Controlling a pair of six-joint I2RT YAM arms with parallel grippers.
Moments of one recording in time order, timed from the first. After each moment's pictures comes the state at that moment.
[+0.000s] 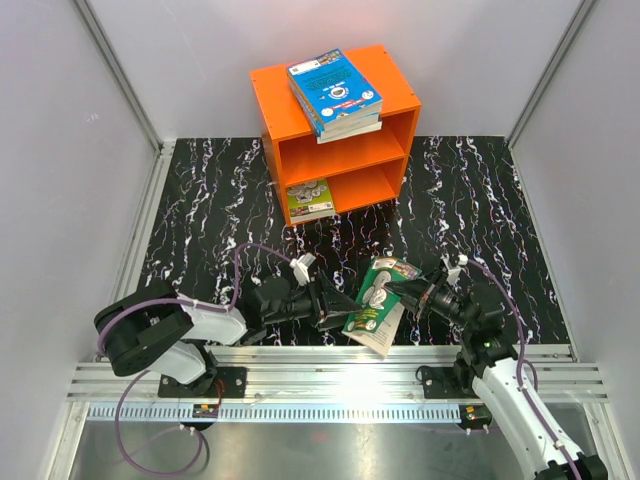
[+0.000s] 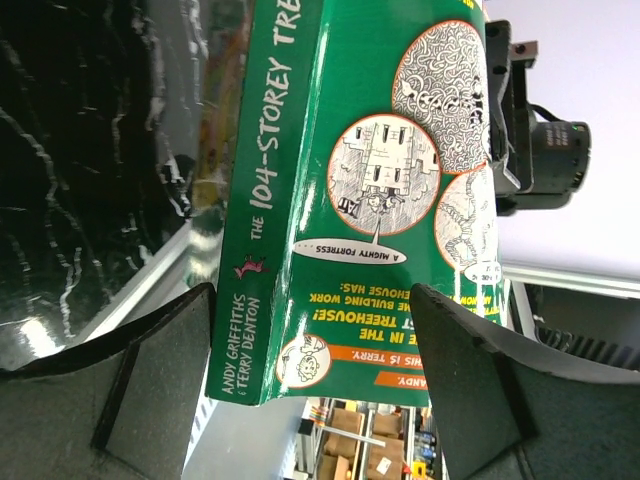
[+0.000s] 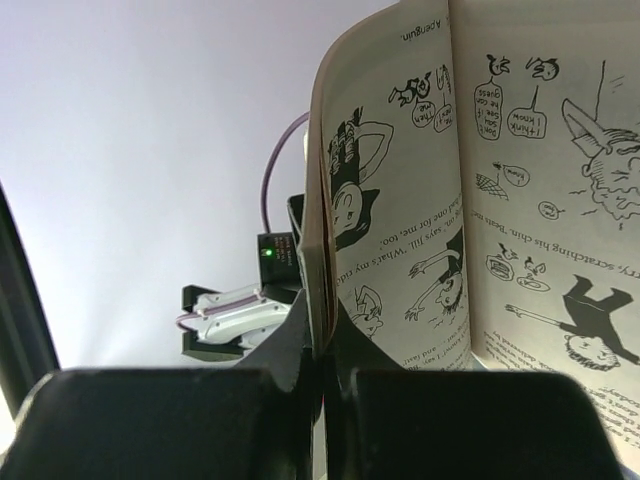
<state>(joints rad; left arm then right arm) -0.97 1.44 0.30 0.92 0.34 -1.43 0.25 0.37 0.07 0.23 -0.68 1.66</state>
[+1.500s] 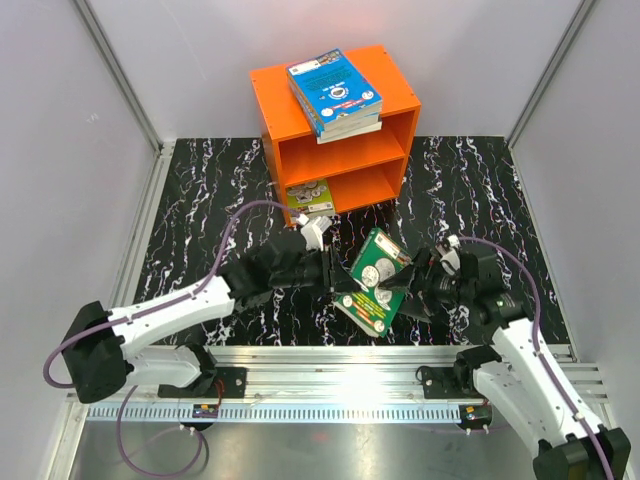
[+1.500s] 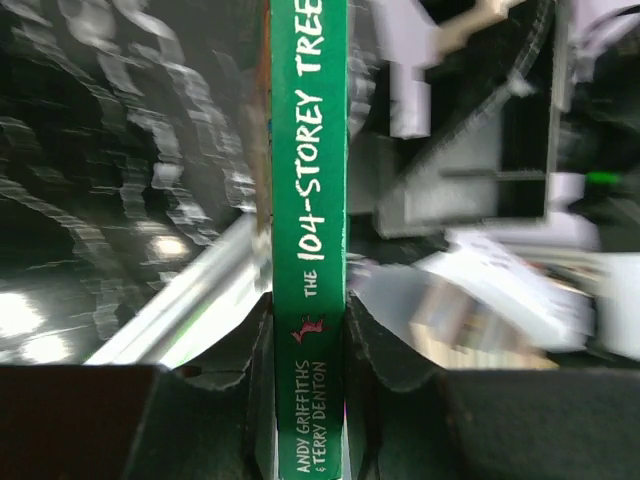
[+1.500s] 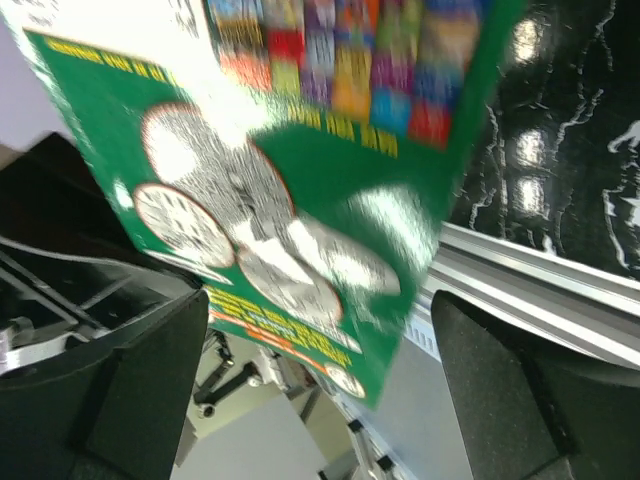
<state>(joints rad) -0.94 1.21 0.80 -0.02 0.32 -1.01 0.26 0.68 0.53 -0.54 -0.70 1.05</state>
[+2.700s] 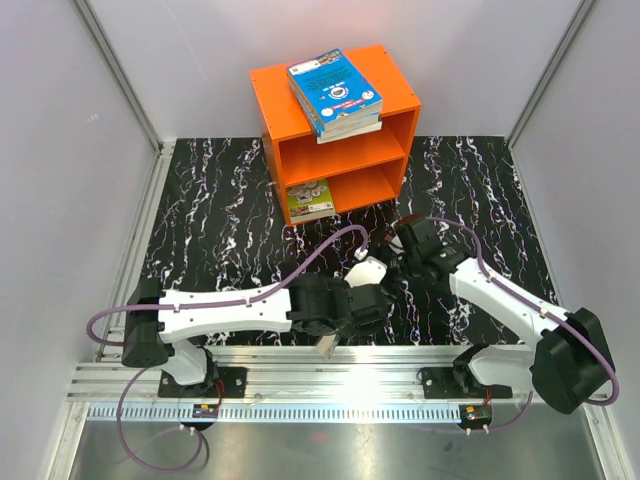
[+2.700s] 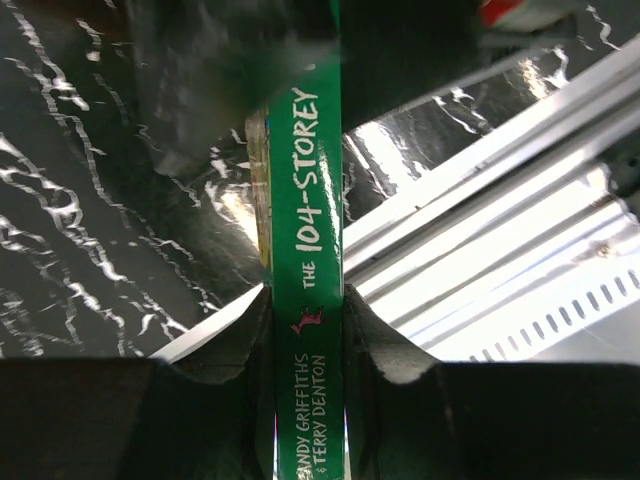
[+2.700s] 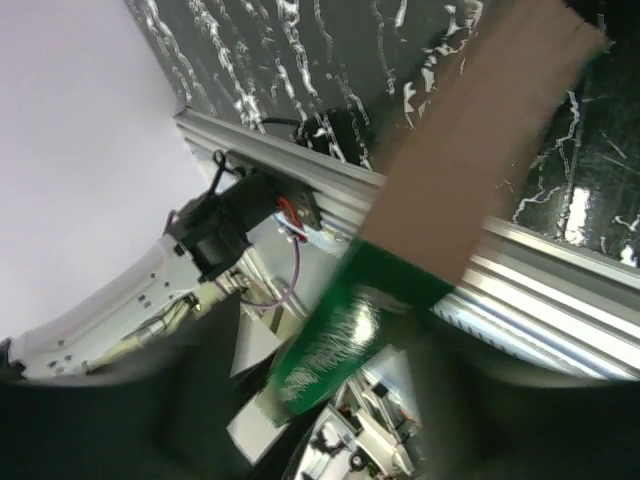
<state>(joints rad) -1.40 1.54 1.37 -0.95 -0.41 -0.71 0.57 1.23 0.82 -0.49 -0.60 1.10</state>
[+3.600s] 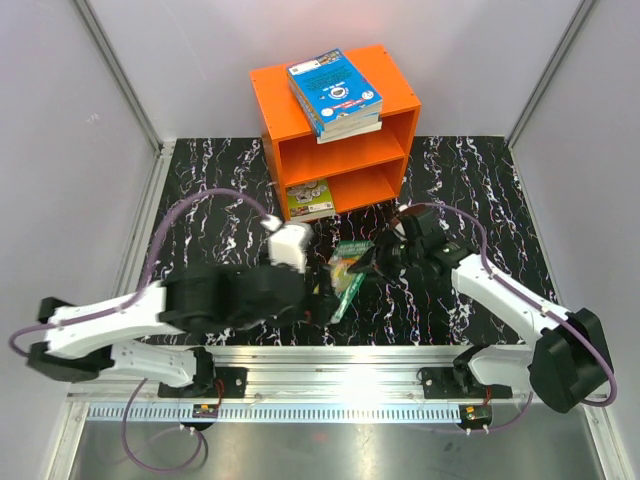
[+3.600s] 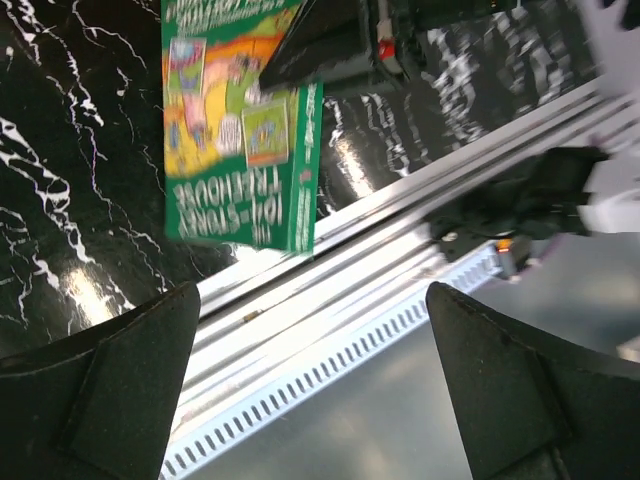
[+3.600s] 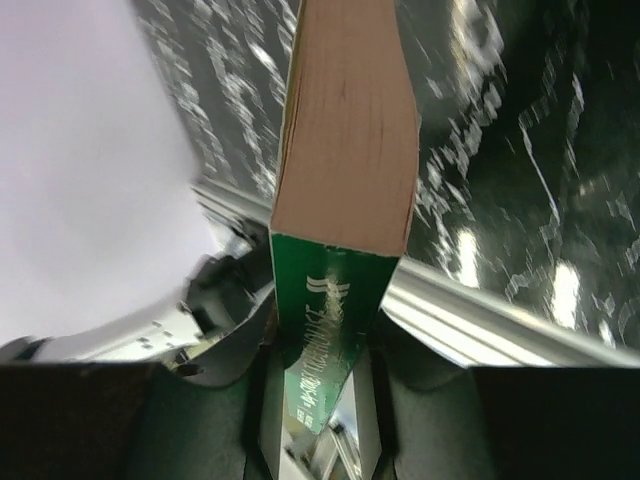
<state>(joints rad) -1.43 1.20 1.43 -1.05 -0.50 -0.92 0.56 1.24 0.85 -0.44 -0.47 1.08</state>
